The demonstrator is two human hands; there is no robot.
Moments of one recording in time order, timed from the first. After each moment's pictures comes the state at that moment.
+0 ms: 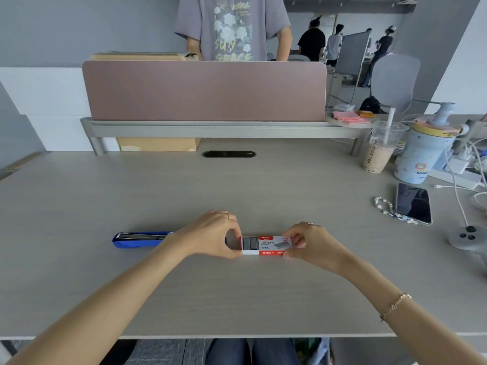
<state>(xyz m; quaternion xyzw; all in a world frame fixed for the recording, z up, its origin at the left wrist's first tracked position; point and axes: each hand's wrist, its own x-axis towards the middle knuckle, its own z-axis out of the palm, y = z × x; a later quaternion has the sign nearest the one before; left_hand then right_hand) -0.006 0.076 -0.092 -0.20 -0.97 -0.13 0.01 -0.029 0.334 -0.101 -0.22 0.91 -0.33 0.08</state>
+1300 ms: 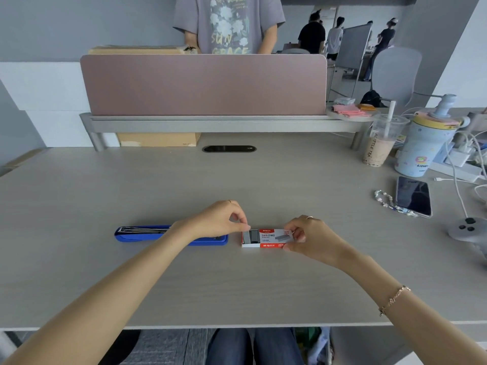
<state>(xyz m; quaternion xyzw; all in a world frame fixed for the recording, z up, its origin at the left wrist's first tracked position) -0.017 0.086 -0.081 -0.13 -0.95 -0.27 -0.07 -0.027 0.332 -0.104 -0.23 0.93 -0.30 0.05</state>
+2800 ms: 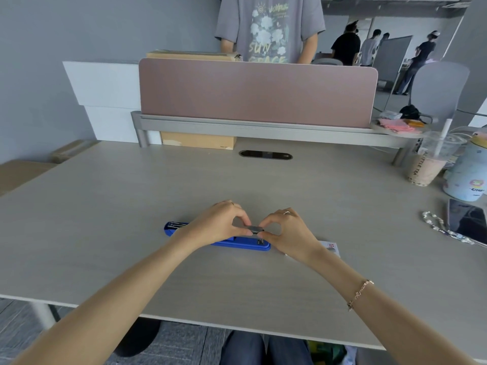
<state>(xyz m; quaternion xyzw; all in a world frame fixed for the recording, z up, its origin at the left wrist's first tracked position) 0.020 0.005 -0.081 -0.09 -0.97 -0.23 0.03 -0.018 0.197 -0.096 -0.30 0.90 -0.32 -0.01</state>
